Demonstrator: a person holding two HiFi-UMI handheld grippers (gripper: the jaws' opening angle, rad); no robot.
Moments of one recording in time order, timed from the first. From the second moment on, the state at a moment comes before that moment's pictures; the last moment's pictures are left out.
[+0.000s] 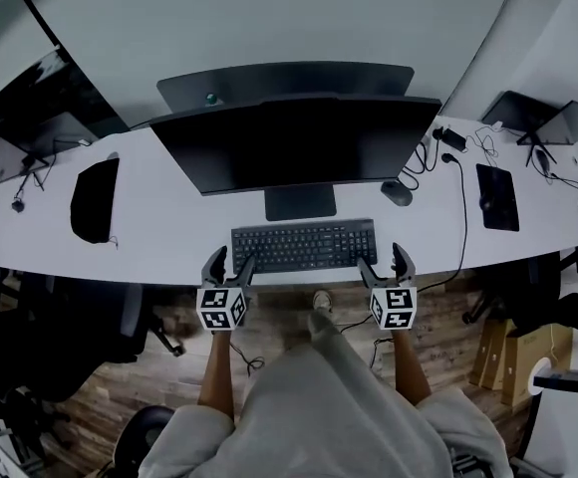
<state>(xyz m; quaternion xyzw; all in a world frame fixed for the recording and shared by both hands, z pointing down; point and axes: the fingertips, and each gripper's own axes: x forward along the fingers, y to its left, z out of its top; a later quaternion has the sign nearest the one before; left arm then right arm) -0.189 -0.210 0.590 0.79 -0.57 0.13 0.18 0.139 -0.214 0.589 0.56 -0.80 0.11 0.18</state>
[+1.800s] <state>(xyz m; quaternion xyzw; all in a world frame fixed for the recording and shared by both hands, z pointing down) -0.211 -0.281 0.708 0.73 -0.57 0.20 0.32 0.132 -0.296 0.681 0.50 -0.80 0.20 0.26</state>
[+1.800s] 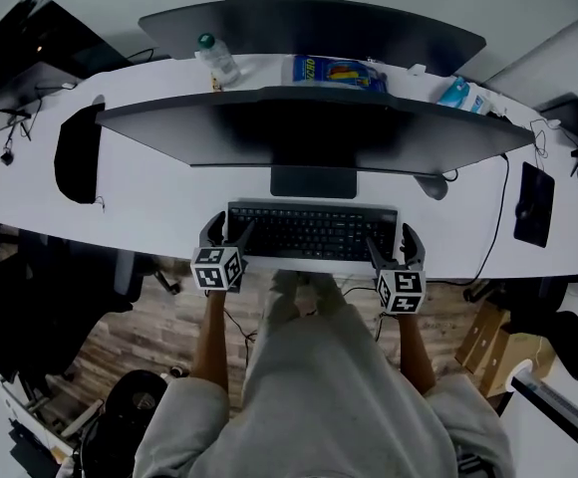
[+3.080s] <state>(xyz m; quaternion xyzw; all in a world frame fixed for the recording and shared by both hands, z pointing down) -0.201 -0.299 0.727 0.74 -0.54 0.20 0.36 0.130 -0.295 0.728 0.49 -0.77 0.31 0.25</state>
